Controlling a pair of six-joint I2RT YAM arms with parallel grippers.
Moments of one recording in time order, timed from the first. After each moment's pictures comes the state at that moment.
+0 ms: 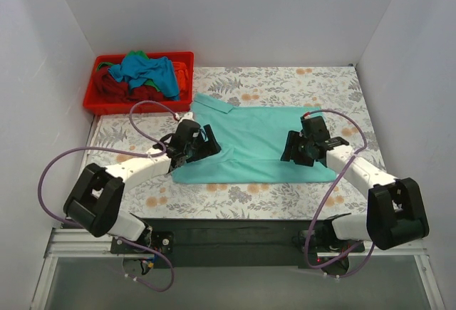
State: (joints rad) left arm -0.58 1.41 0.77 -0.09 -0.07 -0.78; right arm 0.33 1.30 0.75 -0.43 -0.09 0.49
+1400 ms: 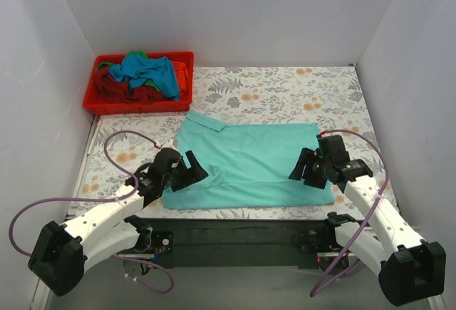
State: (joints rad) left arm -0.60 0.90 0.41 -0.27 0.00 -0.92; right arm 0.28 0.86 0.56 -0.75 -0.18 0.60
